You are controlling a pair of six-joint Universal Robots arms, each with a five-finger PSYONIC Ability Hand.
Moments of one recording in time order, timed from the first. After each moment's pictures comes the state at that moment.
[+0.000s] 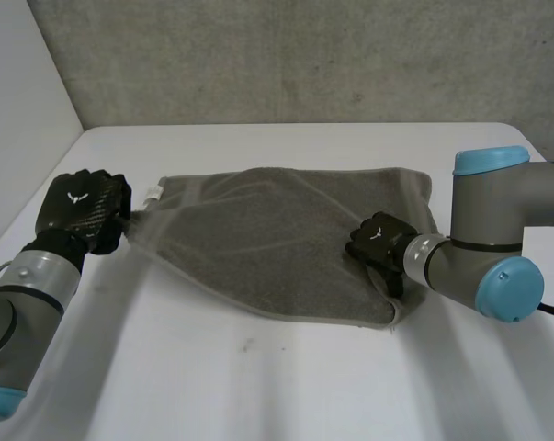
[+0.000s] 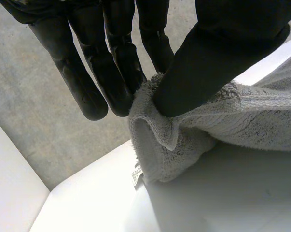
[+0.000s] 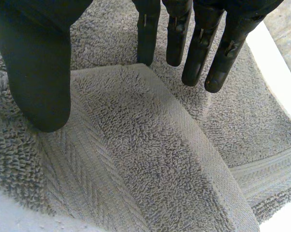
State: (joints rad) left arm 4.54 -1.70 -2.00 3.70 -1.40 3.36; right arm 1.95 -0.77 1.10 0.29 1.30 2.25; left_hand 1.16 1.22 1.21 1.22 1.01; right_hand 0.39 0.41 0.46 0.46 0.28
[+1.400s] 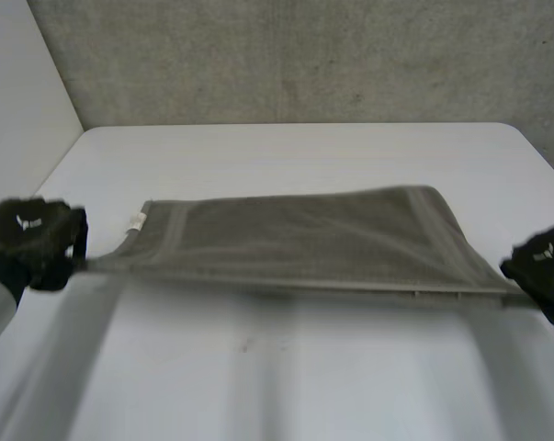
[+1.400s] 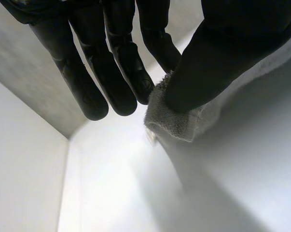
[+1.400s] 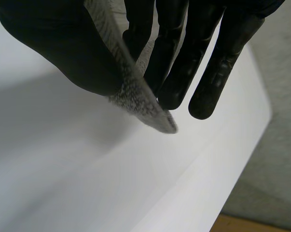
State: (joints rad) left arm 4.65 -1.38 -2.02 3.15 -1.40 3.63; right arm 1.58 -1.56 1.81 0.35 1.43 2.08; left_hand 1.16 1.22 1.22 1.22 1.01; right_hand 0.97 1.18 1.18 1.19 0.98
